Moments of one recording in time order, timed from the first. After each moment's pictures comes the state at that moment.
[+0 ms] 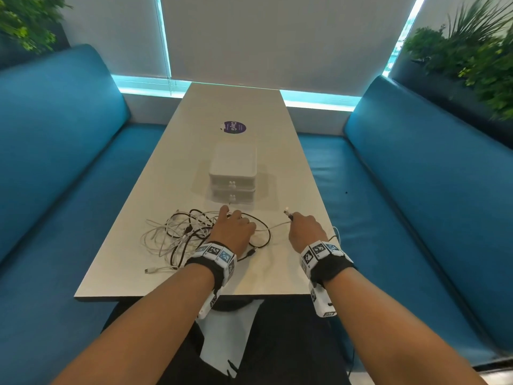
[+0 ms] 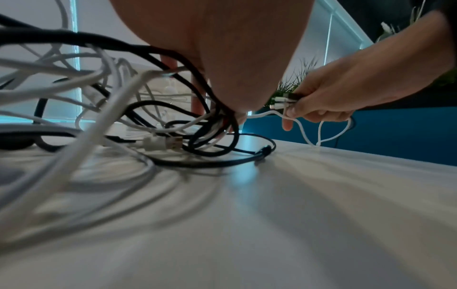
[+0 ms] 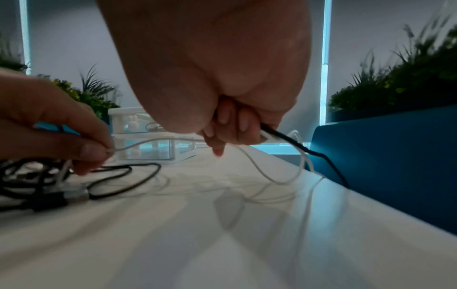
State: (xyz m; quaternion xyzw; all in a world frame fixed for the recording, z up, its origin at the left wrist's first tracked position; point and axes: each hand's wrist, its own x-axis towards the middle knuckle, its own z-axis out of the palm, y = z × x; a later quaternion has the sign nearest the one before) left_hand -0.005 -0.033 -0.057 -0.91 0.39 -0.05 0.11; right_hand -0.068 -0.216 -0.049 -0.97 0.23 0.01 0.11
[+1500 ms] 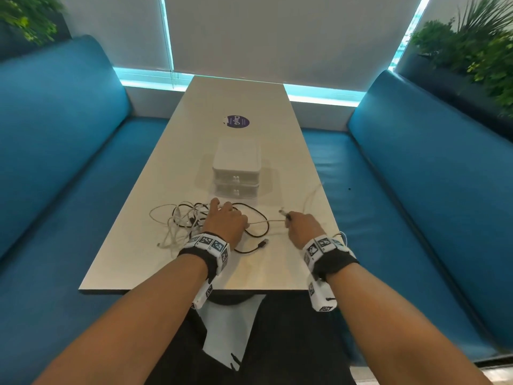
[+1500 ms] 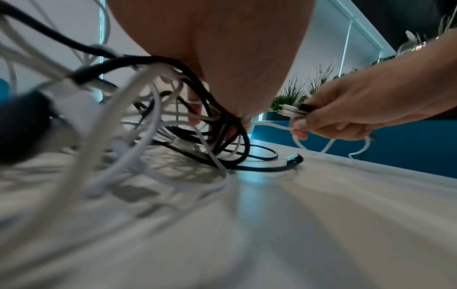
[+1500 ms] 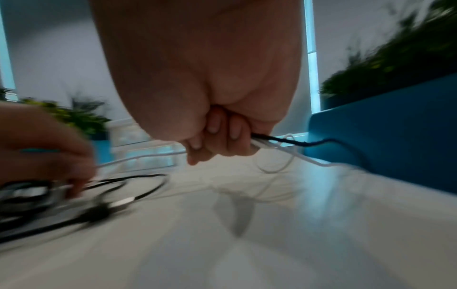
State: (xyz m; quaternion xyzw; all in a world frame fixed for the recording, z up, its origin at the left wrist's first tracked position) left_hand 0.012 -0.016 -0.059 -0.93 0.34 -0.02 0.10; right_hand -0.060 -0.217 -0.058 -0.96 0.20 0.04 0.17
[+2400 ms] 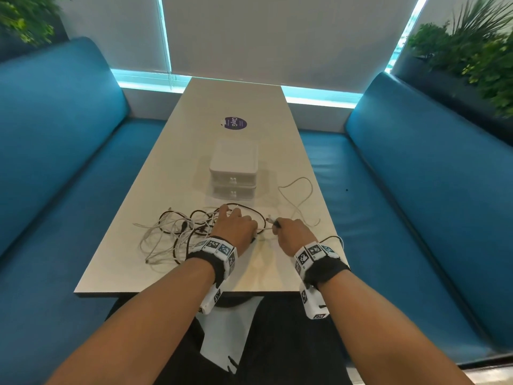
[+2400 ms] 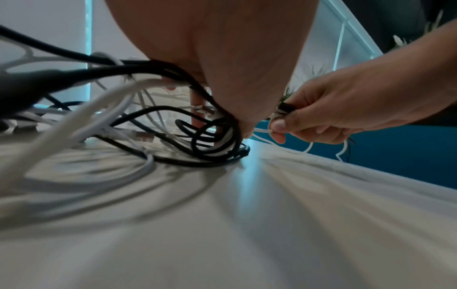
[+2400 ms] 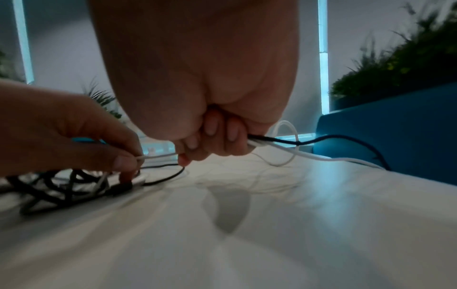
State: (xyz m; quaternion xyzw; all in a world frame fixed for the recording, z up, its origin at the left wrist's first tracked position) left_hand -0.003 -0.036 -0.062 -0.92 0.38 -0.03 0.06; right_hand -0.066 -0.200 -0.062 -0.97 0.17 0.05 0.17
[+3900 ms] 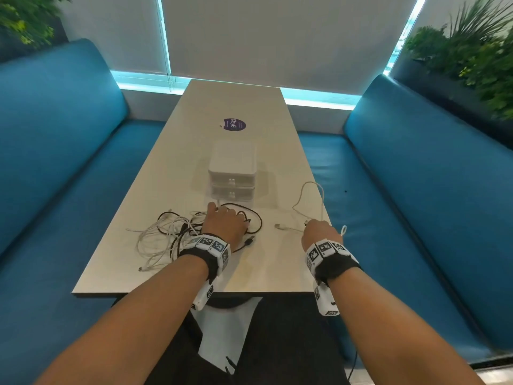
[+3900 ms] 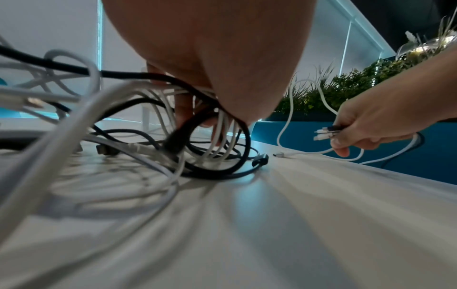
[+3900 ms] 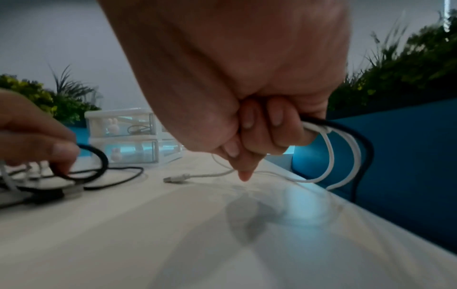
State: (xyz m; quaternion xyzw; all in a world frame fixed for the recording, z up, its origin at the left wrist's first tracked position) left_hand 0.007 -0.030 -0.061 -0.95 0.30 -0.05 0.11; right_hand -0.085 -0.236 -0.052 -0.95 0.32 0.04 0.05
